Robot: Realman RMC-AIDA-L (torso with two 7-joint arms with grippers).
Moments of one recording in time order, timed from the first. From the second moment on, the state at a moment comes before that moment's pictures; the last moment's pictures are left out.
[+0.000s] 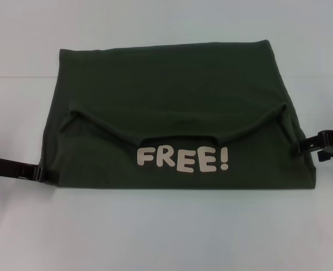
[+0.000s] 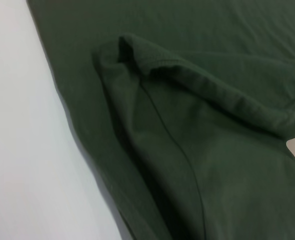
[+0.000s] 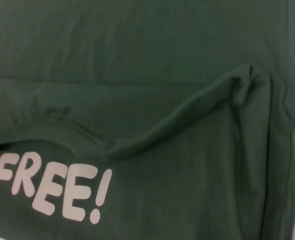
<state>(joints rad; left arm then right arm) -0.64 -1.96 0.72 0.64 2.48 1.24 -2.18 0.76 1.93 -0.75 -0.74 -2.60 -1.40 2.59</state>
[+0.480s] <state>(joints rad) -0.64 -1.96 0.72 0.63 2.48 1.24 -2.17 0.77 1.97 -0.81 -0.68 -2.60 -1.28 2.58</state>
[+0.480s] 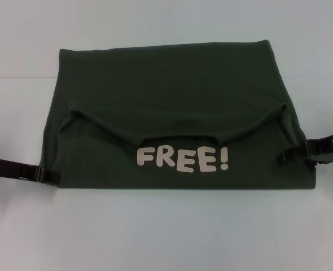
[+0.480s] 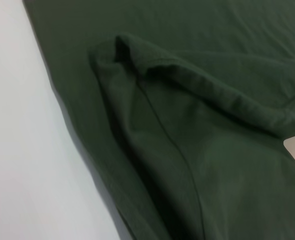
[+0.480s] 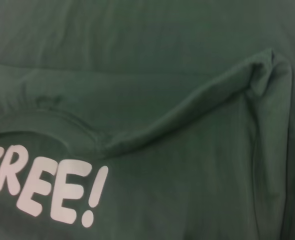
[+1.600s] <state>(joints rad) -0.64 -1.96 0.71 0.64 2.48 1.24 -2.17 0.77 1.98 -0.83 -0.65 -2.59 -1.27 2.57</state>
